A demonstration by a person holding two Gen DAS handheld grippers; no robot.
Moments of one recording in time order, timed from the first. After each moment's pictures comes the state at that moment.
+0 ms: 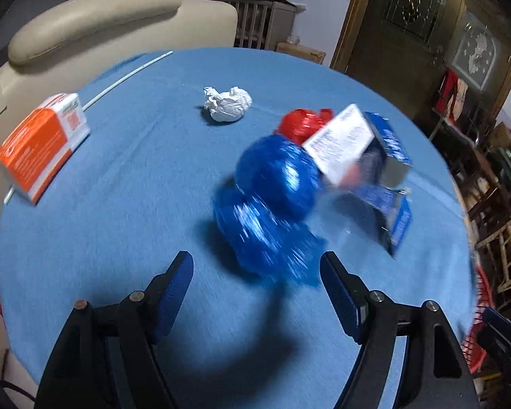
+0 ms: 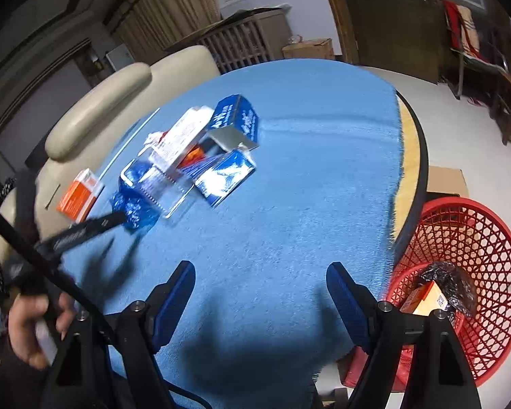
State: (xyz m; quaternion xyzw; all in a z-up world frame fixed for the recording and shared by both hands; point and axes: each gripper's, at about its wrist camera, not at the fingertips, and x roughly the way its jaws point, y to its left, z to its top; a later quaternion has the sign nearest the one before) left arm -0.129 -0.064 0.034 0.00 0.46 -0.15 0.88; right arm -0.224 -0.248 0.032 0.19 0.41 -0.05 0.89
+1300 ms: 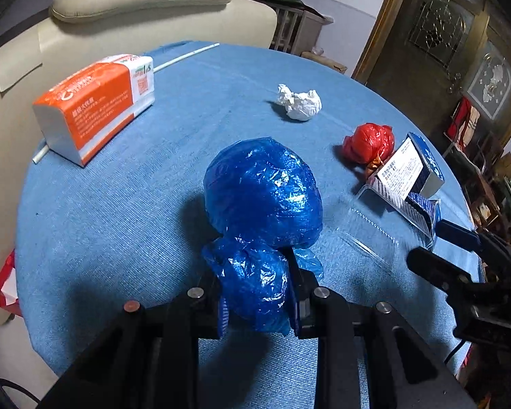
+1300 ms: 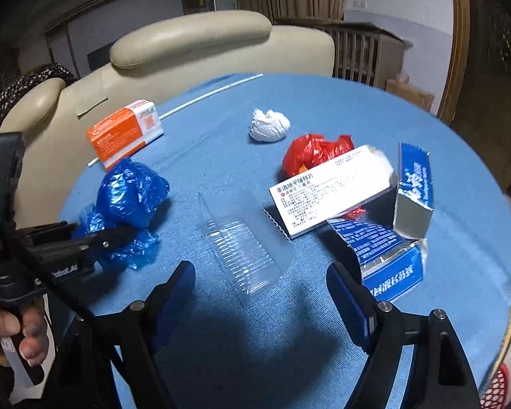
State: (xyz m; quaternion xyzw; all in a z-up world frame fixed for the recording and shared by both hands) left arm -0.132 0.025 0.021 -0.05 0.46 -0.13 0.88; right arm -0.082 -0.117 0.024 -0.02 0.42 0.09 0.90
